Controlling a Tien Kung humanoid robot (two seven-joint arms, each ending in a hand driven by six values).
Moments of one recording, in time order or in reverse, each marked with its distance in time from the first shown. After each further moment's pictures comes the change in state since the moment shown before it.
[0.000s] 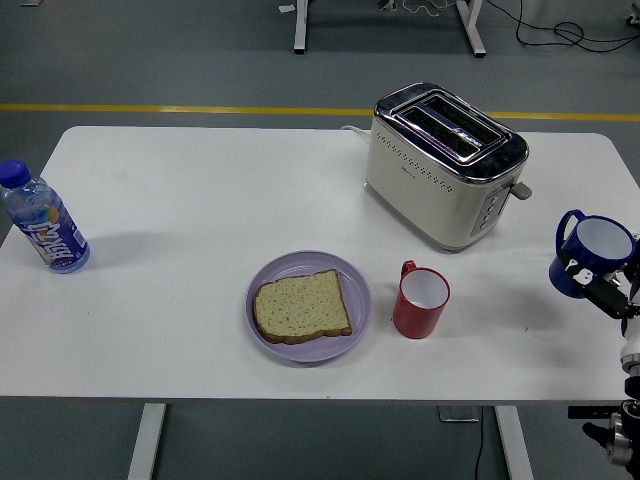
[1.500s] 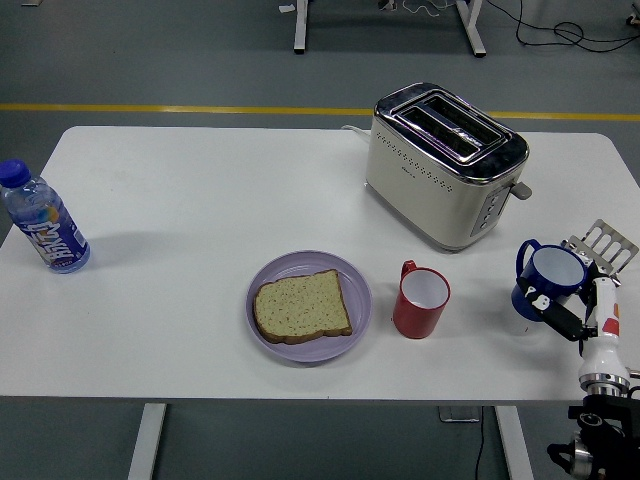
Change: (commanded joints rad) left arm -0.002 -0.007 -0.009 -0.001 0.010 0.002 0.008; right arm 0.108 0.053 -0.219 -0.274 0.224 0.000 0.253
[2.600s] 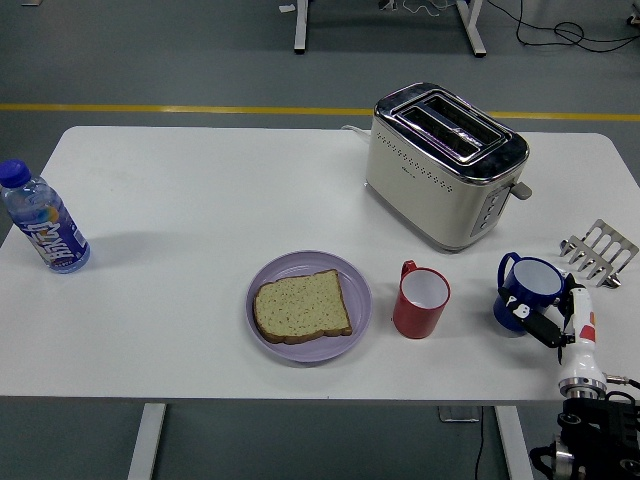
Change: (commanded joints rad) left arm 0.007 -0.005 -0.018 -0.003 0.031 -0.003 0.015; right arm 0.075 0.024 -0.140 -0.118 0.127 0.000 0.019
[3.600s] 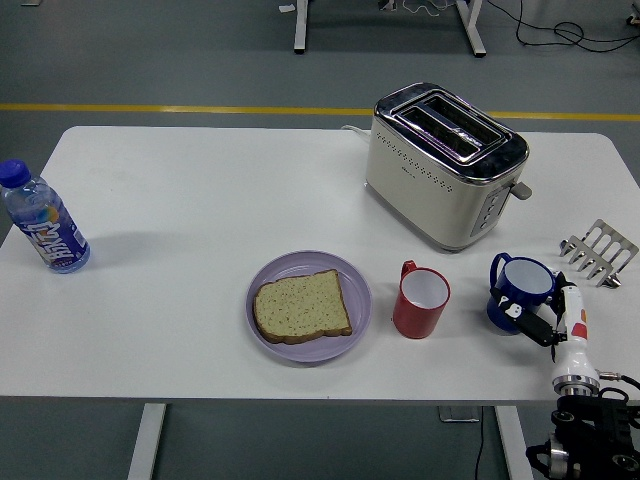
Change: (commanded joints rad) left arm -0.007 0.000 0.011 -0.001 -0.021 -0.003 -0.006; right arm 0.023 0.006 -0.032 -0.030 -0.002 0.000 0.000
